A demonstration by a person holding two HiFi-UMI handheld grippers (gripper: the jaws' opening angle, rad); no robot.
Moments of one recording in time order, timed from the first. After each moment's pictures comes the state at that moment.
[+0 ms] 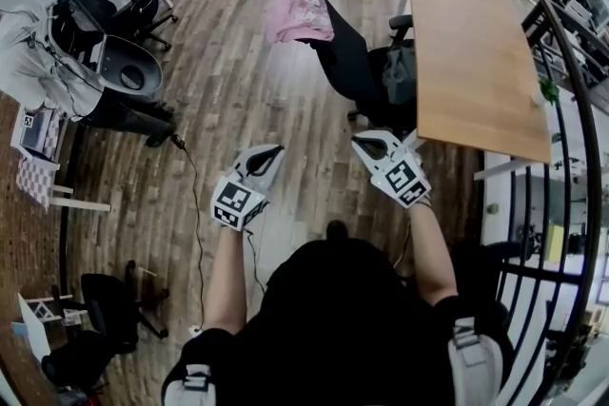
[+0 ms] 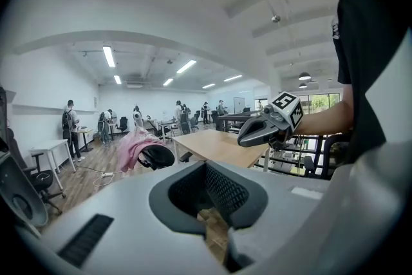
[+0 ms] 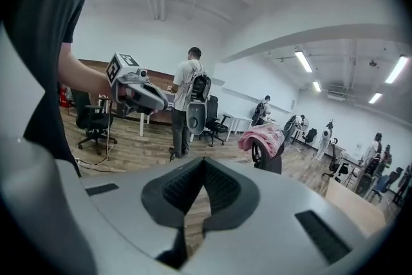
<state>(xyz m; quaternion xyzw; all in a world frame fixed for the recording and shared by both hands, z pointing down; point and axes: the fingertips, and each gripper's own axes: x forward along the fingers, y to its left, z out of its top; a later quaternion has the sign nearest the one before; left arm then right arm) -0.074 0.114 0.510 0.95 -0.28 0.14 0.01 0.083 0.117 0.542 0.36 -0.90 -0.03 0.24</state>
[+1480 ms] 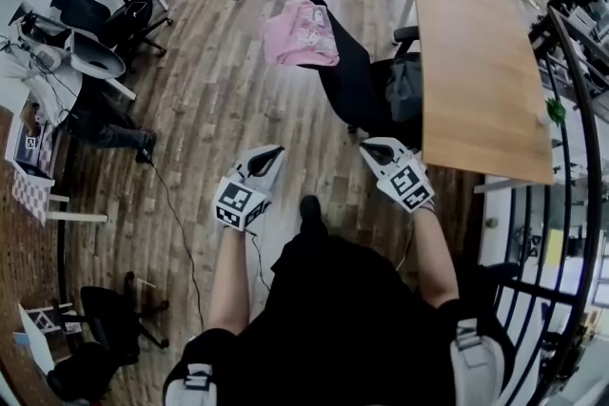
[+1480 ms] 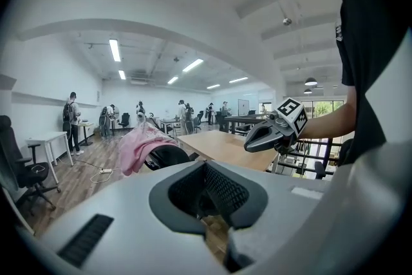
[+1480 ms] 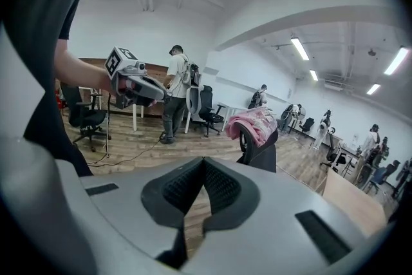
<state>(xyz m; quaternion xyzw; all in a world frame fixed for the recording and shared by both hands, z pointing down) -0.063 0.001 0.532 0.95 -0.29 0.13 0.03 0.117 0.017 0.583 0.38 -0.89 0.00 0.27</state>
